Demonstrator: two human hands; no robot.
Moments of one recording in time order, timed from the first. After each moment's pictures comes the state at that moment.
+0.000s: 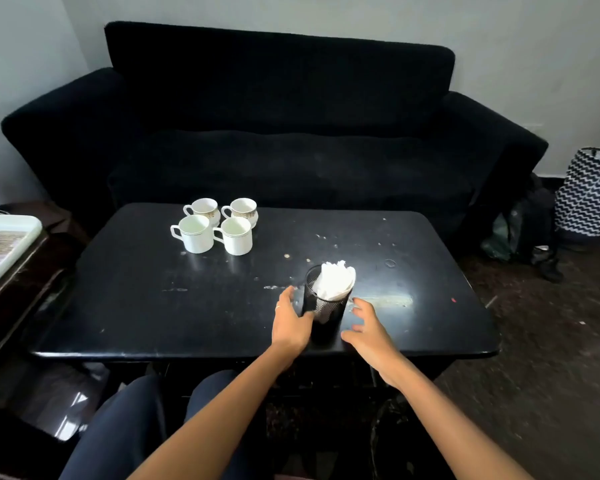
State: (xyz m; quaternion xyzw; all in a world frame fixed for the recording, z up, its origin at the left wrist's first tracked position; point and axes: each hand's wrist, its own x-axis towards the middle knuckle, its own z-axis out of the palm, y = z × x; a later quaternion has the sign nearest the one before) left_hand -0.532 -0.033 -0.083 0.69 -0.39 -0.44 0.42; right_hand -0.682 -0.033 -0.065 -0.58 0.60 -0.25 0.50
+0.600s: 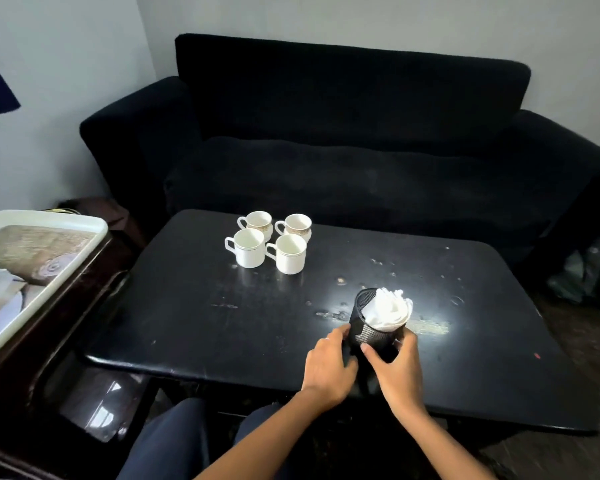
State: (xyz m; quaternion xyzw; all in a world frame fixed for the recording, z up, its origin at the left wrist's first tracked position) left_hand -0.490 -0.032 -0.096 0.69 -0.58 -0.31 0.30; right_hand -0.614 -0.062 -0.104 -0.57 0.66 -0.38 0.31
